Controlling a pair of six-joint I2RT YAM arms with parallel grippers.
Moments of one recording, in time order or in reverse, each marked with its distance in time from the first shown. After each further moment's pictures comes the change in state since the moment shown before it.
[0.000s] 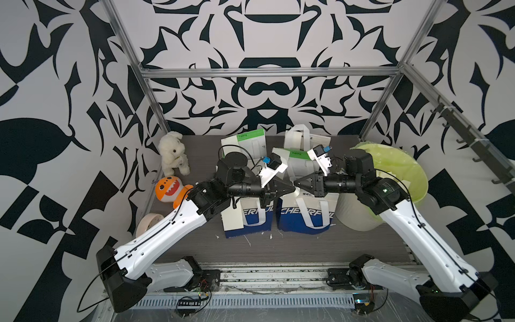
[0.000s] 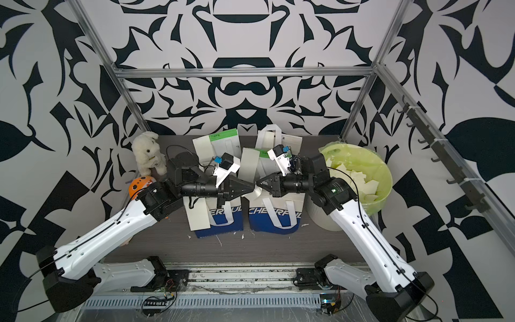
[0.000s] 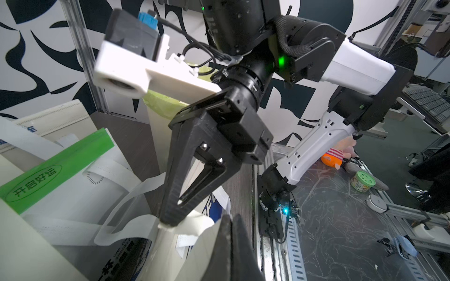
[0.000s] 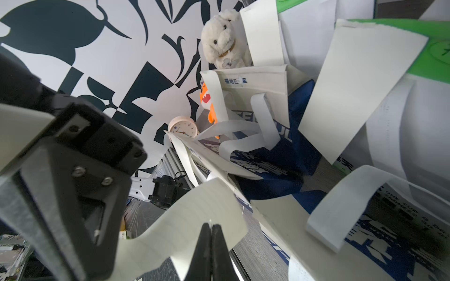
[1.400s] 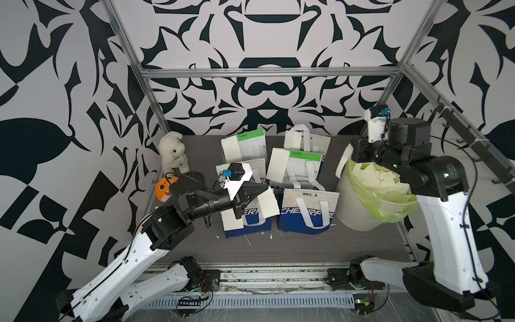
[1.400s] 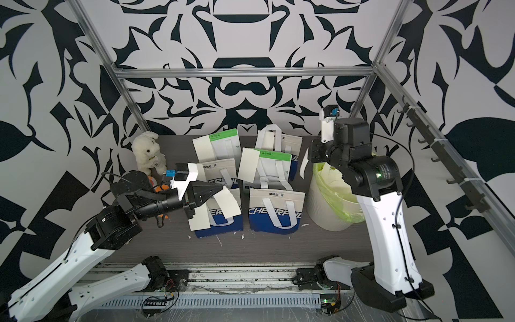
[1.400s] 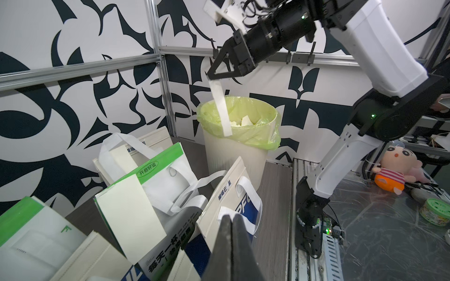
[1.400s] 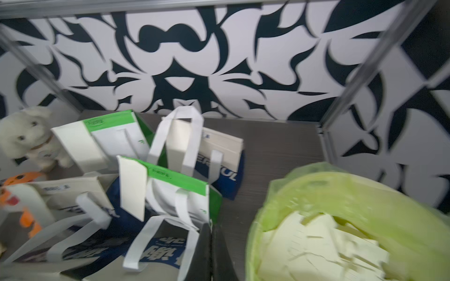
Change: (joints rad) left arm -0.003 -0.335 -0.092 -0.095 -0.282 0.053; right arm -0.200 0.134 0.692 -0.499 0.856 -0.252
